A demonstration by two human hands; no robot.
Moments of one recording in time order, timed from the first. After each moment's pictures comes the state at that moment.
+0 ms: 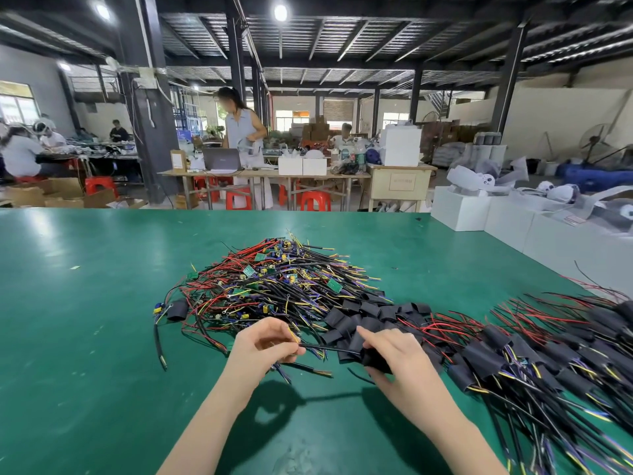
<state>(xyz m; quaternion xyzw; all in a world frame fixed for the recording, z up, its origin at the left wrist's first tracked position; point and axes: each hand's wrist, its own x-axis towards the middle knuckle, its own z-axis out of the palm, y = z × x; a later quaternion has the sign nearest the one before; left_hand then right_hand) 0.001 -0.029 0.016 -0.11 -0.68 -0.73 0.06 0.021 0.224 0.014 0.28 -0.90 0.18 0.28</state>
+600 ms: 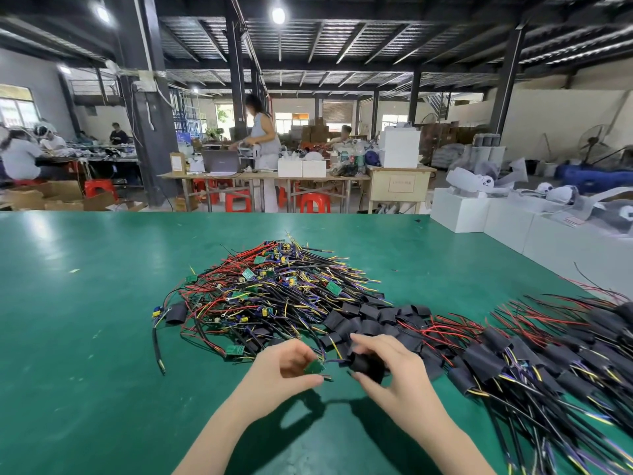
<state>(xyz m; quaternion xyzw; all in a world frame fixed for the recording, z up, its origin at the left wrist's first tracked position) 0.007 -0.018 0.005 -0.19 -0.82 -0.54 0.01 0.029 0.214 0.015 0.25 -0.86 0.35 0.25</state>
